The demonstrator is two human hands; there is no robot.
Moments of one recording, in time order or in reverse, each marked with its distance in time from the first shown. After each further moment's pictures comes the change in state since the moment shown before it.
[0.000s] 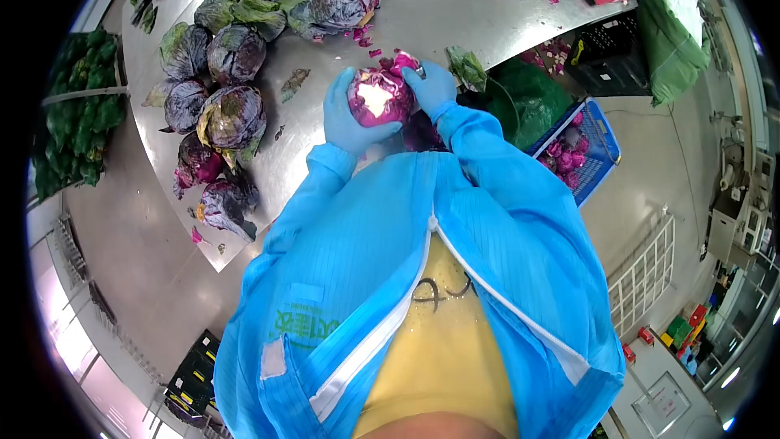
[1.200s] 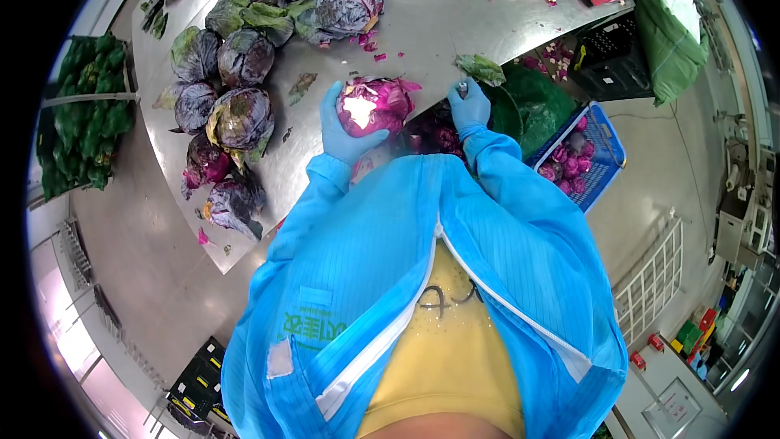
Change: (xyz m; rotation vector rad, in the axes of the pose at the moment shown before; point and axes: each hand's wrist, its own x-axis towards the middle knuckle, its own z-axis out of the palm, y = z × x) left_hand -0.024 -0.015 -0.007 -0.327 0.072 -0.066; right_hand -0.028 0.053 -0.019 -0.012 0.242 0.107
